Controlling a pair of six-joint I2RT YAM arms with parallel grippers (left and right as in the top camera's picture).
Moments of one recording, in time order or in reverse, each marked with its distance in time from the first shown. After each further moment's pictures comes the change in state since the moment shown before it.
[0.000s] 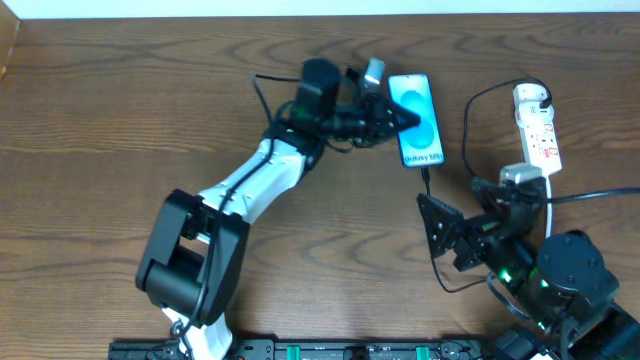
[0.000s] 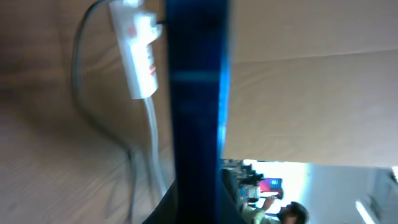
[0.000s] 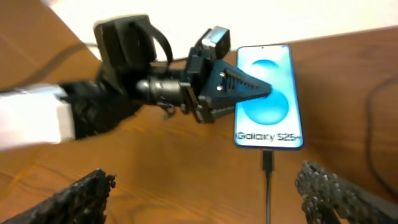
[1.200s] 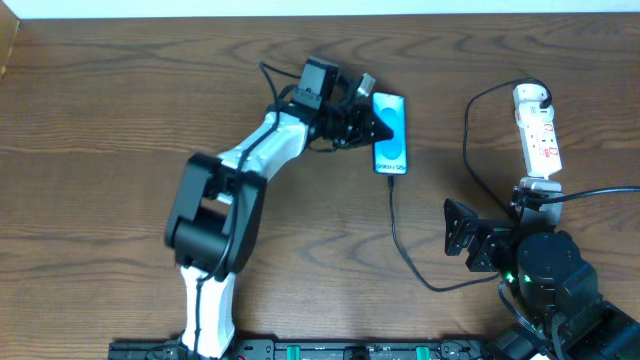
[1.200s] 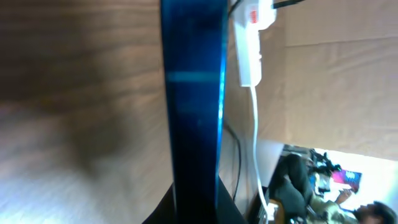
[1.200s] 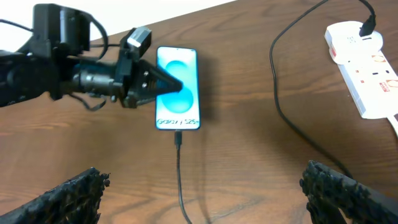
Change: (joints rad) left arm 0.072 0.254 0.230 -0.463 -0.009 0.516; right arm 0.000 0.002 0.001 -0.225 0.232 0.101
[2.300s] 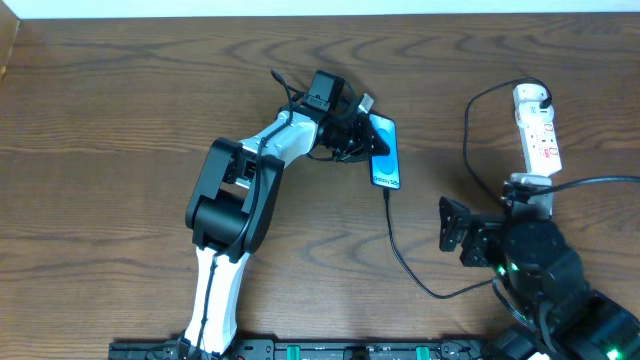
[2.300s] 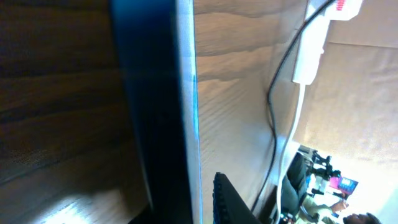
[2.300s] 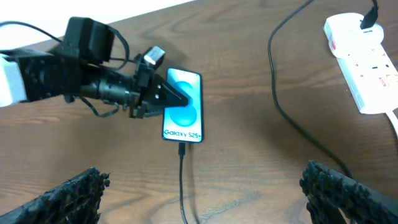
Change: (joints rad) left arm -0.005 0.137 0.053 -0.140 -0.062 0.000; right arm 0.000 0.061 0.000 0.001 0.001 0.000
